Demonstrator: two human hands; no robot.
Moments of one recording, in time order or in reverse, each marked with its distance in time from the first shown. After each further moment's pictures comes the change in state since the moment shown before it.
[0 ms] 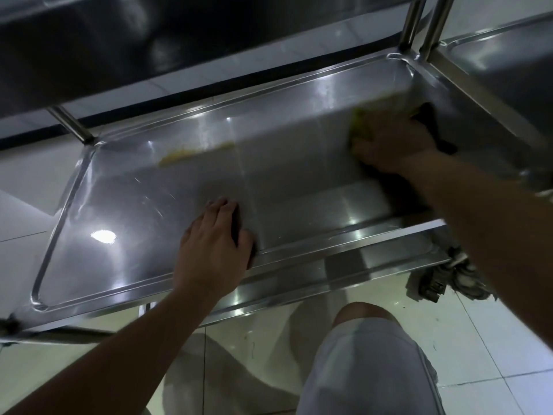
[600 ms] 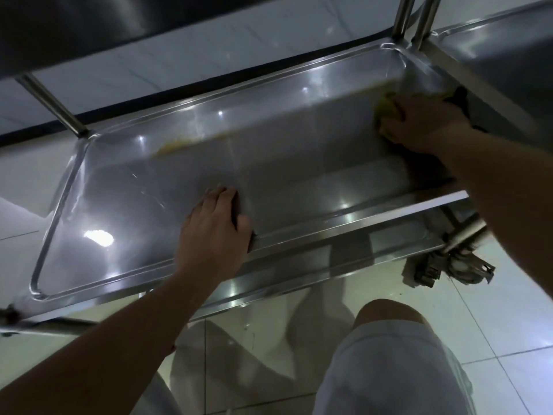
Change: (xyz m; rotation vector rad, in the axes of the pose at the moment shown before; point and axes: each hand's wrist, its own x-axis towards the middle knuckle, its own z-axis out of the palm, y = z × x) left_hand -0.001 -0.003 0.001 0.008 -0.001 0.026; right_hand -0.004 0.046 -0.013 -0.011 -0.011 0.102
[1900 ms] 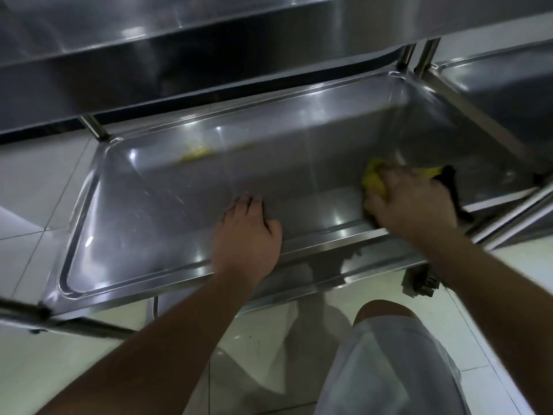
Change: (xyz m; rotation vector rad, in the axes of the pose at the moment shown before) left_hand -0.004 0.003 -0.006 -0.060 -0.004 -0.015; right_hand -0.125 -0.071 0.037 -0.057 0.150 -0.019
